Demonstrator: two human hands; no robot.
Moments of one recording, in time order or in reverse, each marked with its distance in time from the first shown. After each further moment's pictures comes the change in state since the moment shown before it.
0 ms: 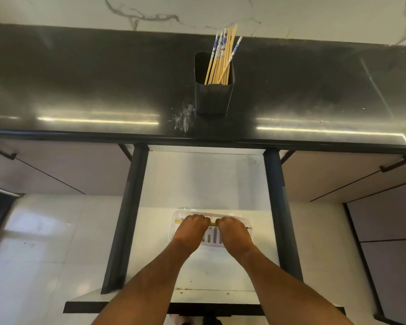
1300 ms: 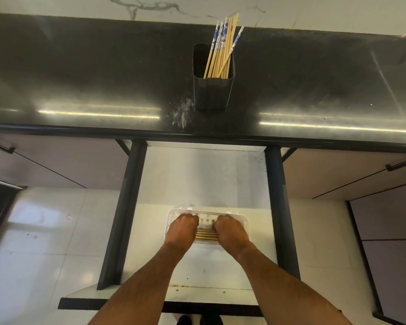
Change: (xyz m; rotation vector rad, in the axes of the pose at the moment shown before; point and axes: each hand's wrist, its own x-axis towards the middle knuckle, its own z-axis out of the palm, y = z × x) left_hand -0.003 -0.011 0.017 -0.196 0.054 -0.244; right_hand 0.001 0.005 0.000 0.068 0.001 -0.058
